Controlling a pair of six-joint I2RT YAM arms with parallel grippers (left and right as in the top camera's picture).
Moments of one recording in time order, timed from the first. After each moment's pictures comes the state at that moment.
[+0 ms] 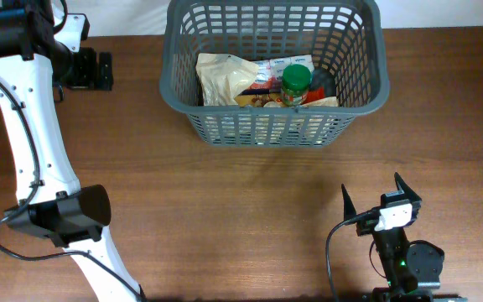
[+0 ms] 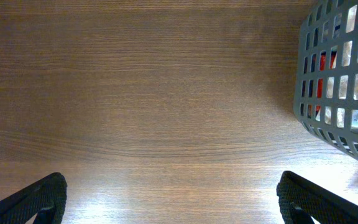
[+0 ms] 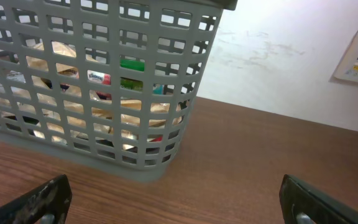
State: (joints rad) left arm 0.17 2.14 2.62 -1.69 0.03 0.18; right arm -0.03 0.01 0.01 -0.06 -0.17 -0.17
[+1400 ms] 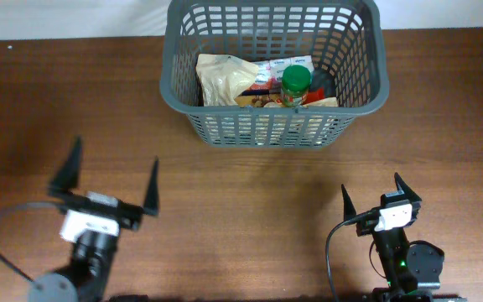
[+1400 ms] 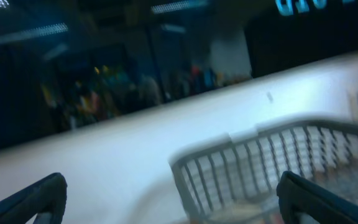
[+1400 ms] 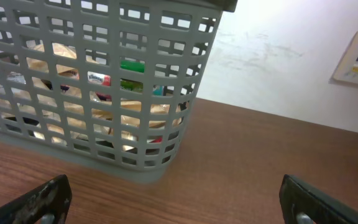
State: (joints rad) left arm 0.02 0.34 0.57 0.07 0.28 0.16; right arm -0.03 0.01 0.01 -0.06 -0.17 -0.17
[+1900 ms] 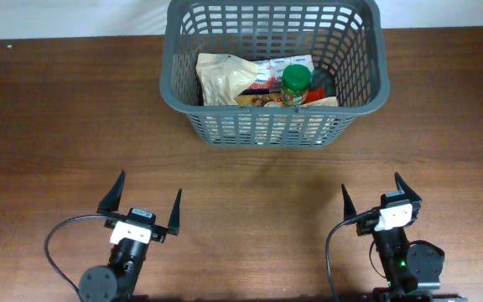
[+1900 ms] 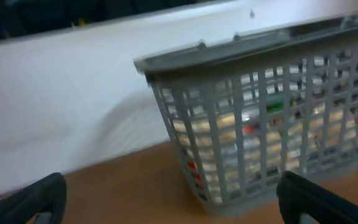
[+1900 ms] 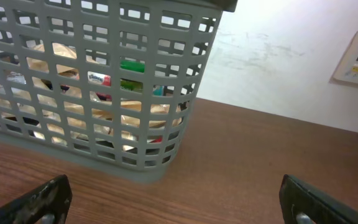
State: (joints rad) left arm 0.00 0.02 0.08 0.07 0.29 0.16; right arm -0.03 0.01 0.01 -0.06 -0.17 -0.17
